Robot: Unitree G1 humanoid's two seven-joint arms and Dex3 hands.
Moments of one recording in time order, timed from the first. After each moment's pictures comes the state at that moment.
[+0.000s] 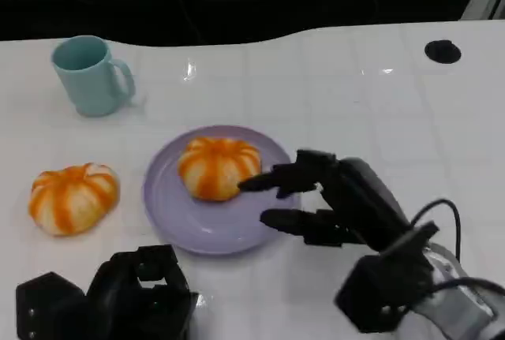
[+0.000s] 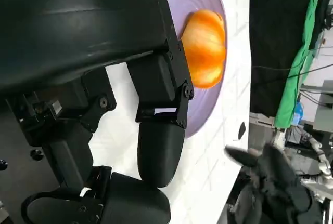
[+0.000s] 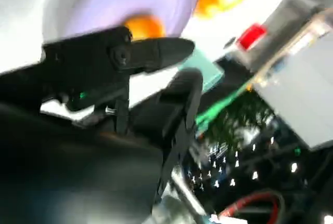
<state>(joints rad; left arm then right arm) 0.06 -0.06 0.08 0.34 -0.25 -0.20 -0.39 -0.38 -0.14 0.43 0.56 -0.34 -0.69 -0.16</state>
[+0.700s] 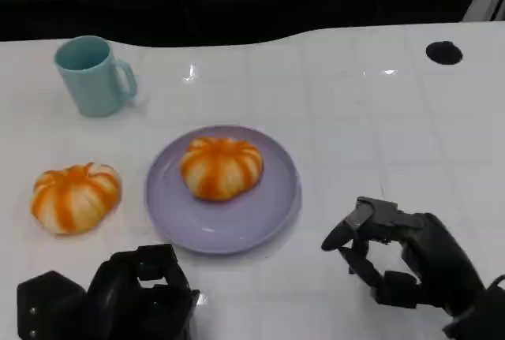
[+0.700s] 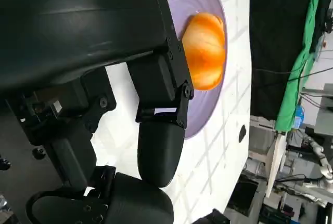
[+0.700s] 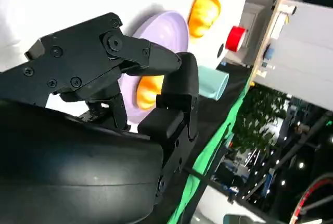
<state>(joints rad) 0.07 -0.06 0.07 0.32 -0.25 -0.18 -0.37 -0.04 -0.16 0.21 0.33 -0.01 -0.66 0.20</state>
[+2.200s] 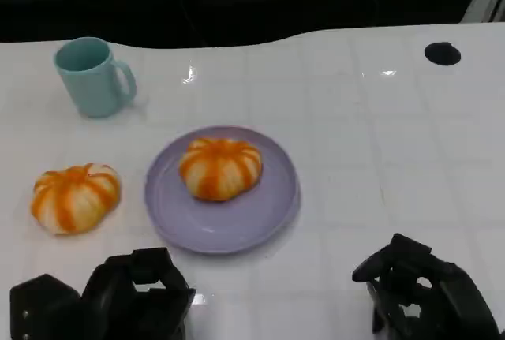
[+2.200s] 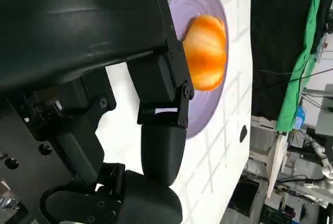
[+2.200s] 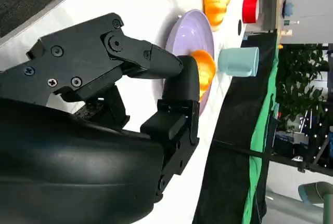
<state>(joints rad) 0.09 -0.04 0.08 0.31 -0.26 -0.17 -0.37 0.18 -0.05 0.11 0.22 0.08 -0.47 0.25</state>
